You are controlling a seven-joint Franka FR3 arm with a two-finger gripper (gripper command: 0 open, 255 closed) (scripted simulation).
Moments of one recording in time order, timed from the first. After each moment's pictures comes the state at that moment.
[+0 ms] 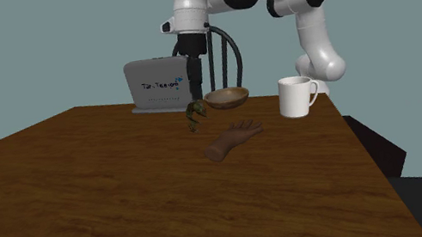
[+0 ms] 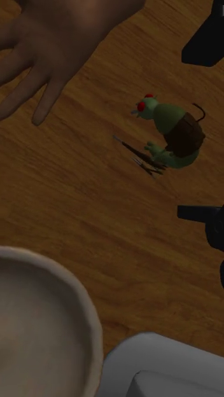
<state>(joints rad) 0.23 0.24 0.50 -1.52 -0.13 1.88 0.56</state>
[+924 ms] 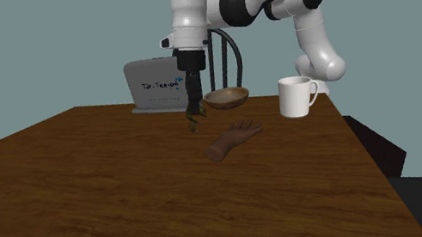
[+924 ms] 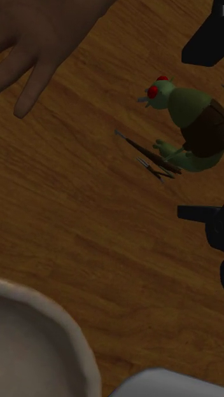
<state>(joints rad) 0.25 0.29 0.49 -1.55 -0.16 1.96 0.58</state>
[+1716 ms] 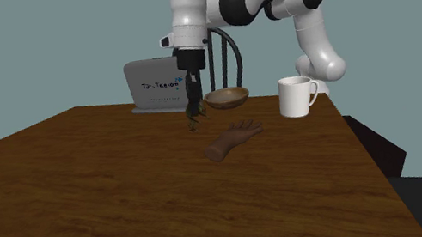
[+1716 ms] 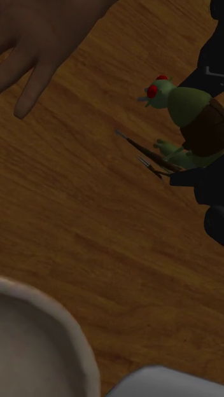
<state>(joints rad) 0.25 0.28 0.49 -1.55 -0.16 1.95 0.58</state>
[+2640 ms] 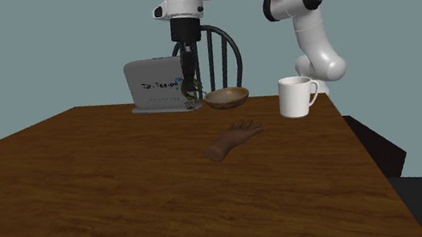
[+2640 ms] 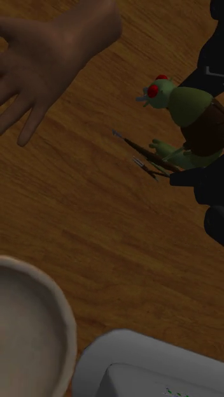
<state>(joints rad) 0.27 0.31 0.50 -1.34 -0.17 1.76 0.57</state>
